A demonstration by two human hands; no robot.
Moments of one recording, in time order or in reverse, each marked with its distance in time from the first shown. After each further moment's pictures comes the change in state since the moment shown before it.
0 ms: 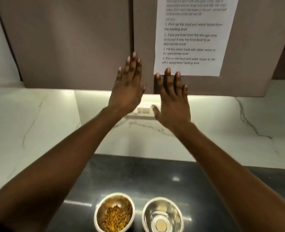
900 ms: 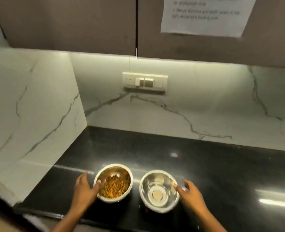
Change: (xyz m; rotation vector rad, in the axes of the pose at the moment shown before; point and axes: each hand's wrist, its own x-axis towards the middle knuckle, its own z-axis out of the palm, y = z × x) left_hand -0.421 -0.040 0.171 -0.474 -0.567 -1.089; right_hand -0.352 0.059 0.160 0.744 -0.823 0.942
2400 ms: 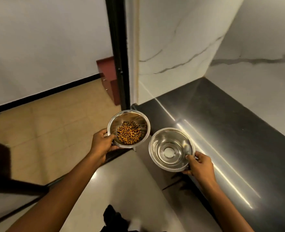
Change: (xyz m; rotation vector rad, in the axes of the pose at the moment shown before) left_hand -0.178 -0.181 -0.128 -0.918 0.543 -0.663; right_hand -0.098 -0.081 0.212 0.046 -0.648 -0.227
